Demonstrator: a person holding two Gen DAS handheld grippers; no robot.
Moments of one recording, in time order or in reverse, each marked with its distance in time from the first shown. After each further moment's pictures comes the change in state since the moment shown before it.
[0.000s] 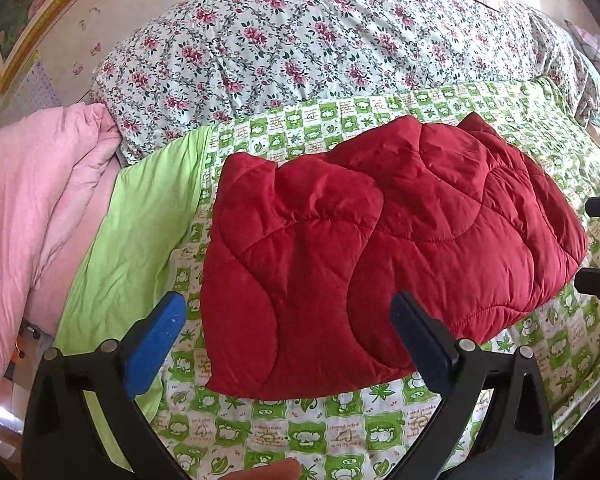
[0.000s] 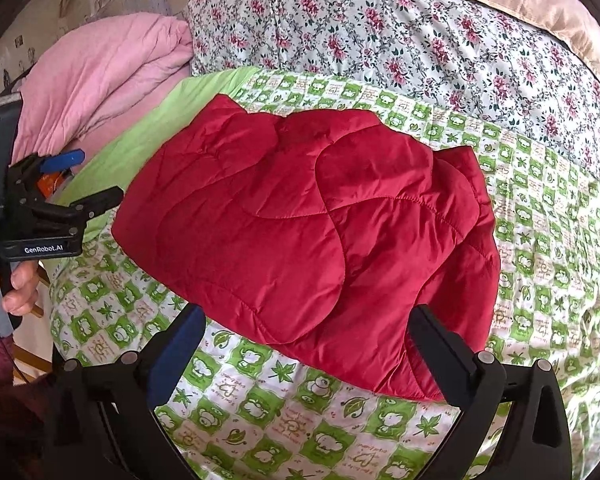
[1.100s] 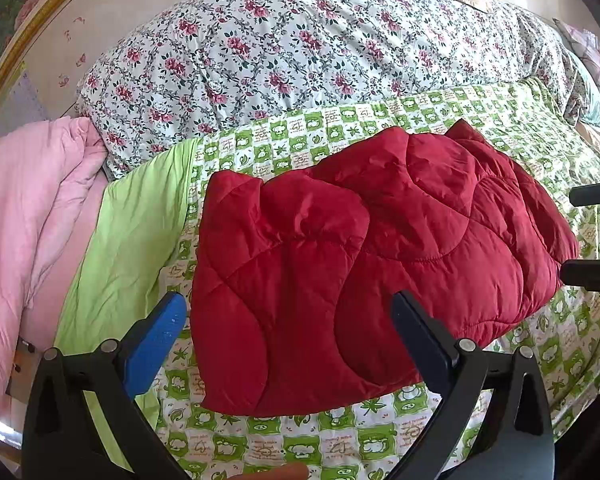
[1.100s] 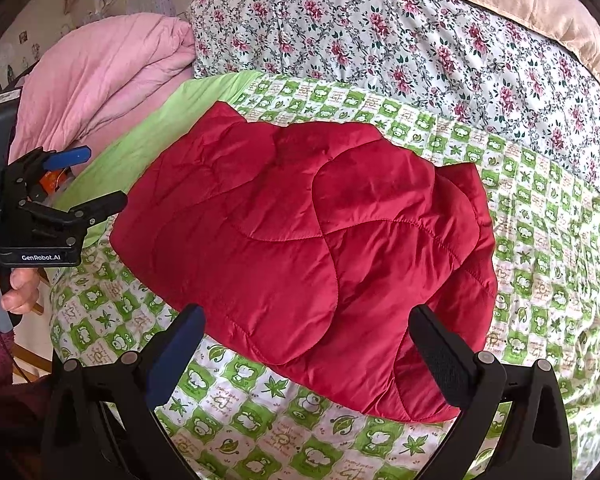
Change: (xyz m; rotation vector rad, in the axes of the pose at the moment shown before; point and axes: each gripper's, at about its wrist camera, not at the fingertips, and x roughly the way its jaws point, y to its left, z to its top) left arm -0.001 -0.004 0.017 0.030 -0.018 -0.045; right arm 0.001 -0.006 0.021 -0.023 -0.006 0.009
